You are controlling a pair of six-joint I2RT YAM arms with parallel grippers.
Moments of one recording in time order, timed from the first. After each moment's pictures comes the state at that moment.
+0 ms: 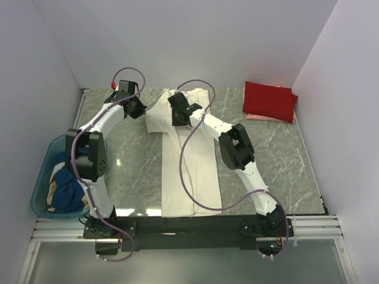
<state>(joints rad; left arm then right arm) -0.16 1.89 1.51 -0.42 -0.05 -0.79 0.66 2.49 2.16 -0.52 0.22 0.49</state>
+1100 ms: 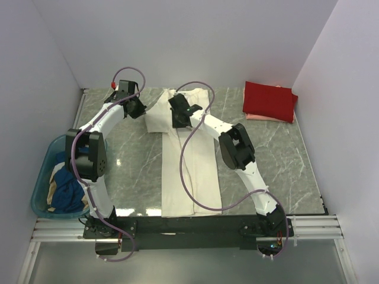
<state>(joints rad) -0.16 1.89 1.51 -0.42 -0.05 -0.78 0.66 2.49 2.13 -0.52 0.16 0.47</state>
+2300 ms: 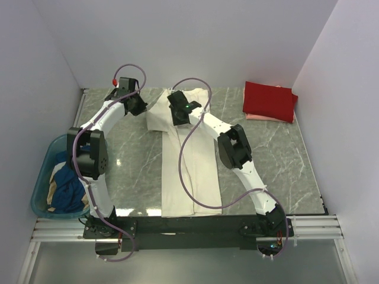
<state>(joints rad) -0.16 1.92 1.57 -0.43 -0.02 -0.77 0.65 2.56 2.28 -0.61 0.21 0.33</state>
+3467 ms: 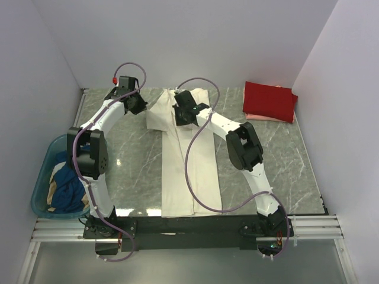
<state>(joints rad) -0.16 1.93 1.59 -0.43 -0.02 -0.75 0.62 2.36 1.97 -0.43 0.08 0.33</state>
